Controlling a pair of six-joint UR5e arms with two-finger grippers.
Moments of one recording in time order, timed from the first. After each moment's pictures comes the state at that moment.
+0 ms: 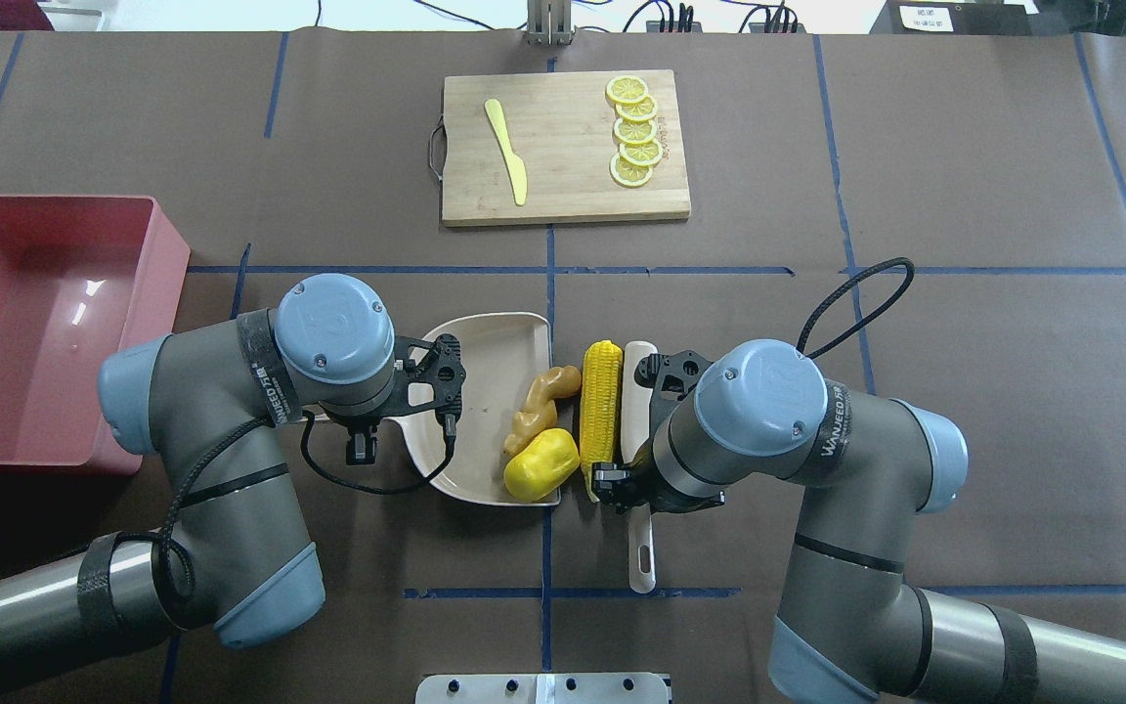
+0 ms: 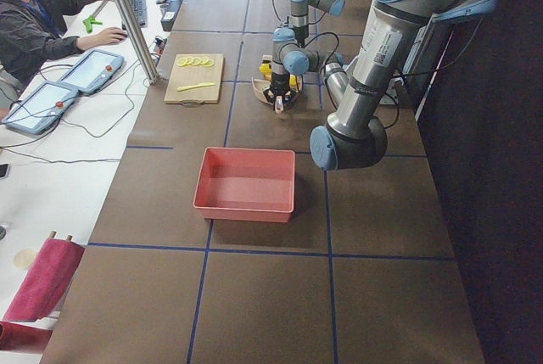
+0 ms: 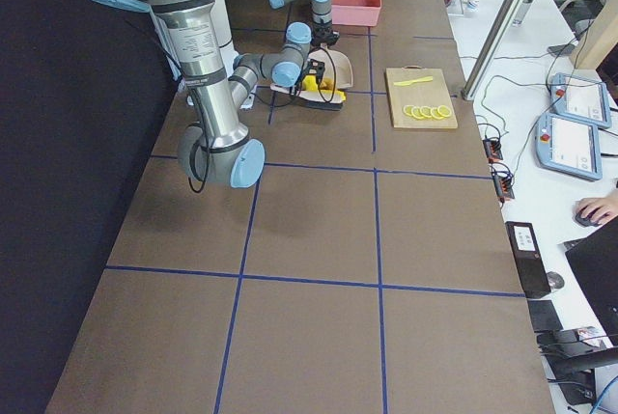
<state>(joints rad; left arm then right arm) -0.48 -2.12 -1.78 -1.41 -1.77 0.30 0.37 -1.12 1.84 -1.38 1.97 1.44</state>
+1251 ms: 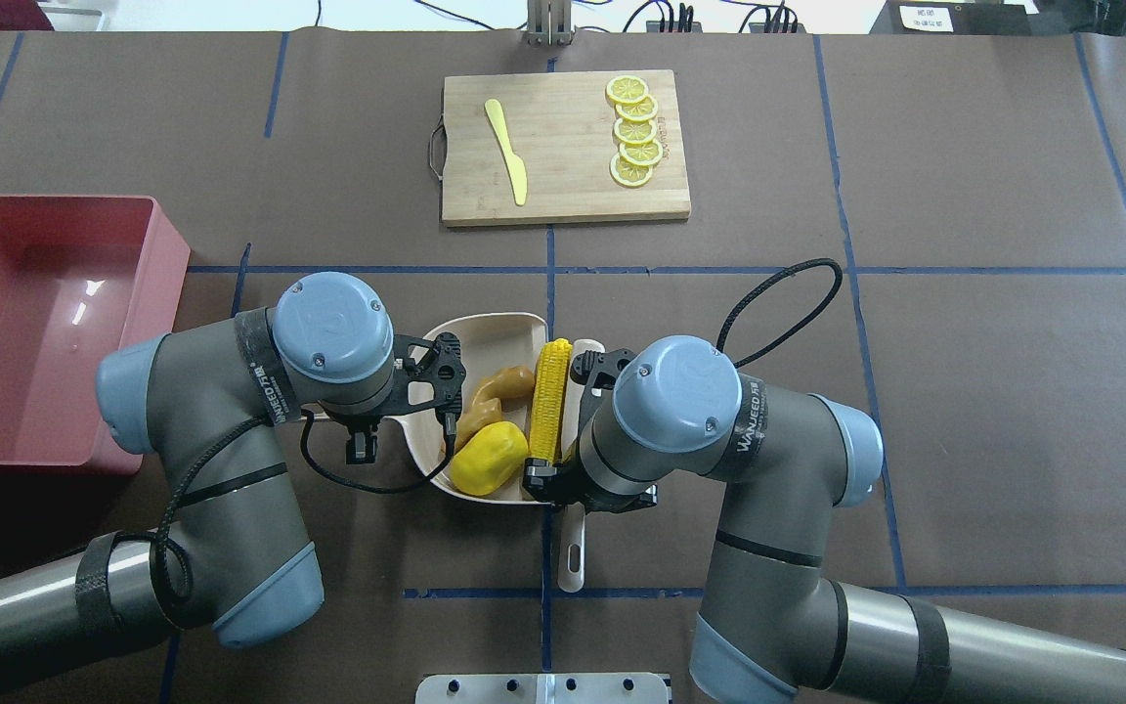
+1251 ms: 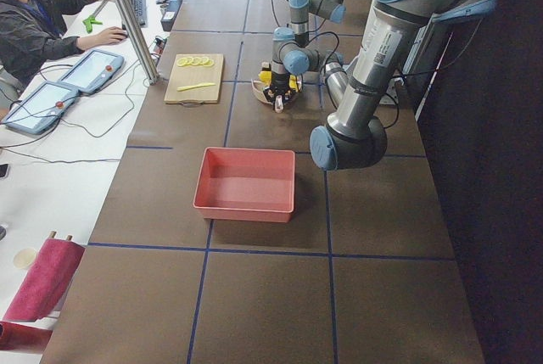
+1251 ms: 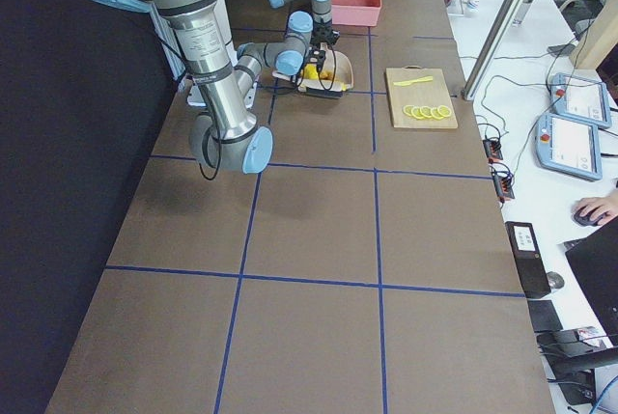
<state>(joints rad) -0.48 -2.12 -1.78 -1.41 -1.77 0.30 0.36 -0.98 1.74 -1.38 1.96 1.49</state>
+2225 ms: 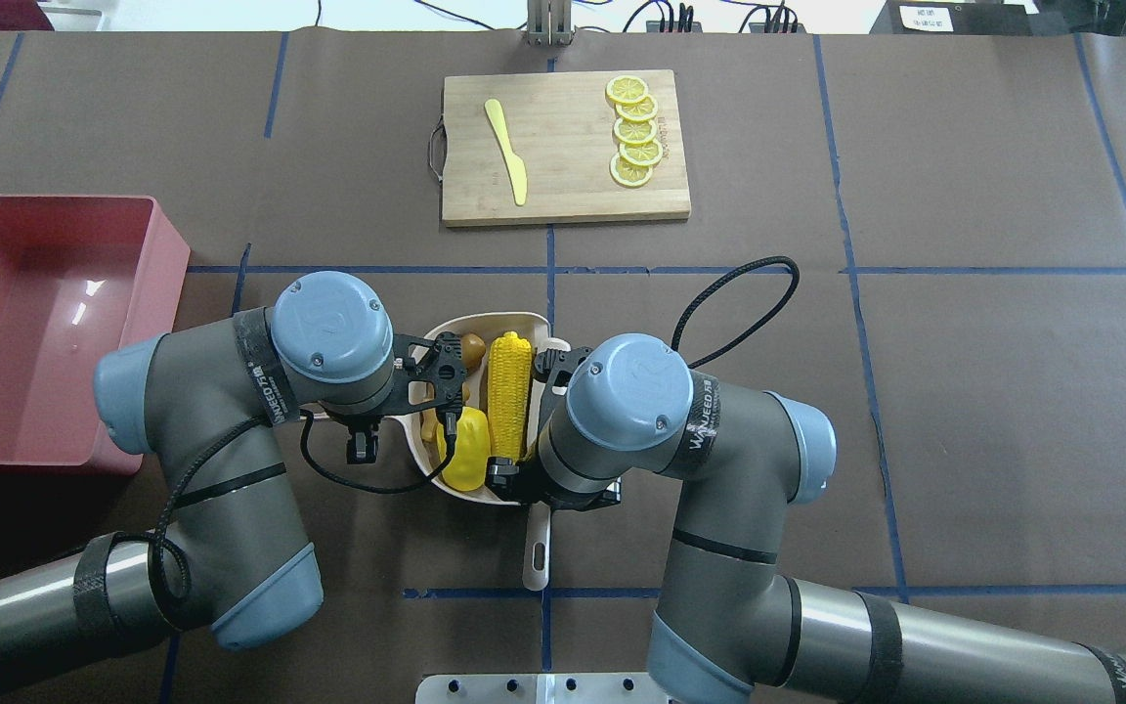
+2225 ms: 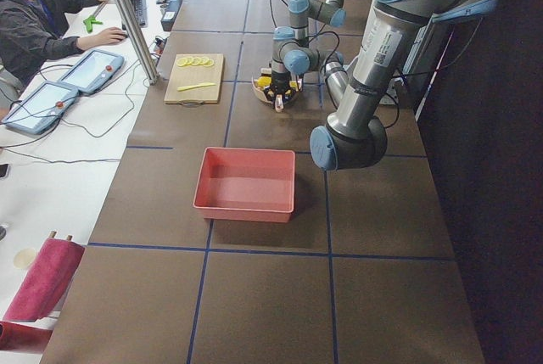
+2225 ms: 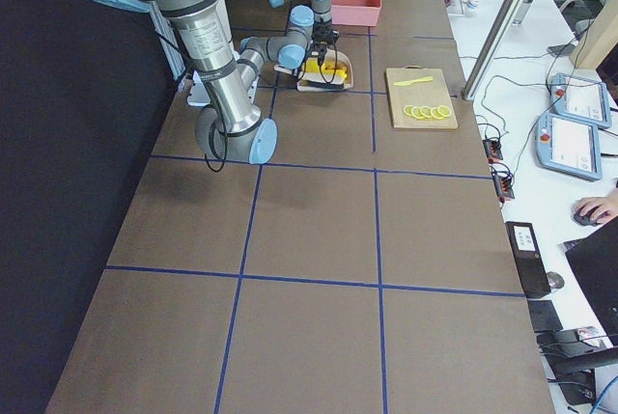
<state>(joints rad) -0.48 -2.12 -1.79 -1.41 -1.77 0.30 0.35 -0.91 1.68 -1.37 1.95 1.49</state>
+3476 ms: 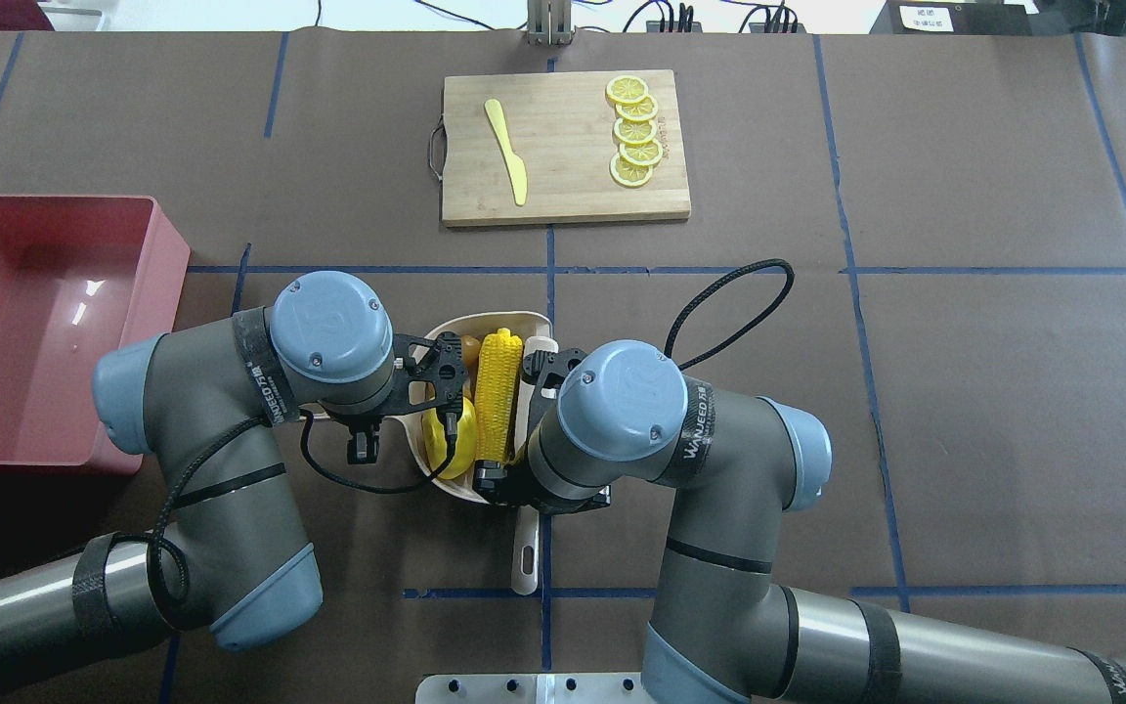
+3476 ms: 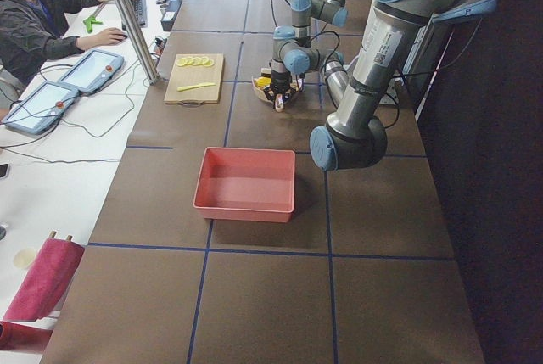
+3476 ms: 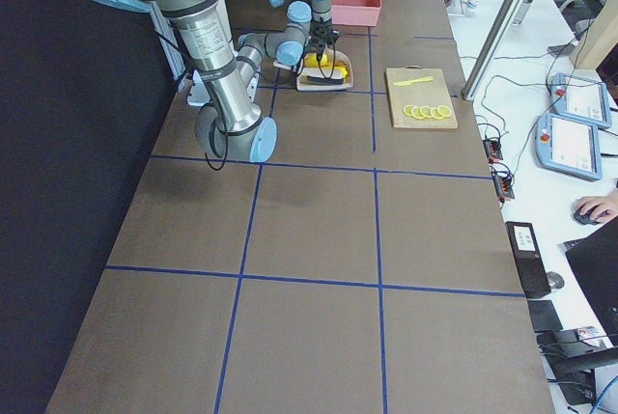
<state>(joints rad) -0.48 -2.12 -1.79 -1.41 -1.77 0.30 0.34 -0.90 1.71 -1.37 1.93 1.49</state>
